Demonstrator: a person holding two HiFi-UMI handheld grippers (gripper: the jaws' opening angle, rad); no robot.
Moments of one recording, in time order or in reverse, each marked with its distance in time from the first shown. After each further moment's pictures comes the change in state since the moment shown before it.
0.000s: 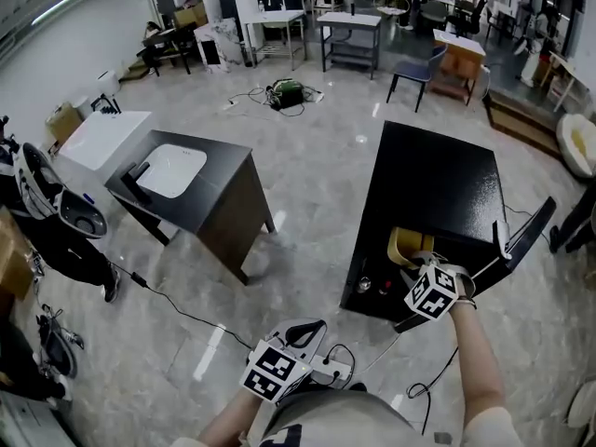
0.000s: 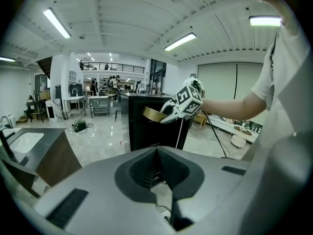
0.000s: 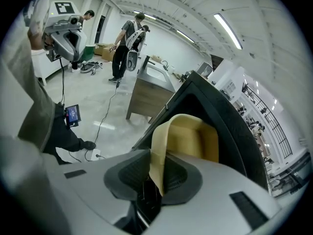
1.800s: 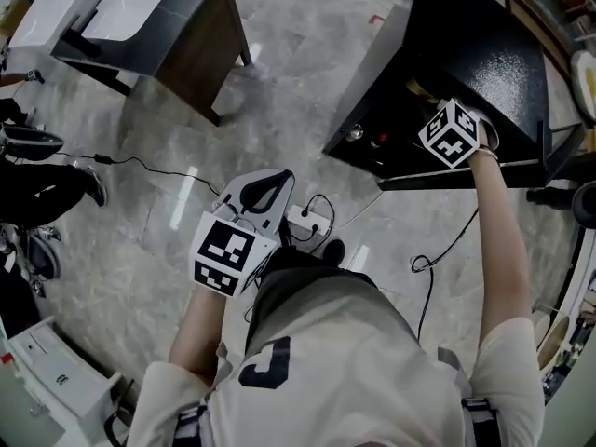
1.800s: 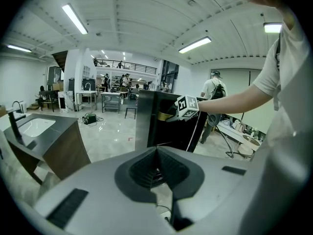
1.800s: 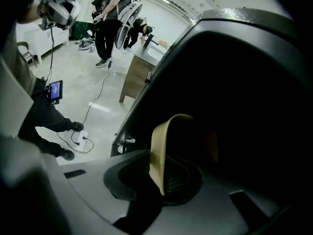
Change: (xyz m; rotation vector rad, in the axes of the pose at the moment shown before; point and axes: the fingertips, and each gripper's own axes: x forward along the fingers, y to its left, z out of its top) left arm -0.017 0.085 -0.034 -0.127 -0.020 0.072; right arm 0.093 -0.048 -0.001 -0.142 0.173 -0.059
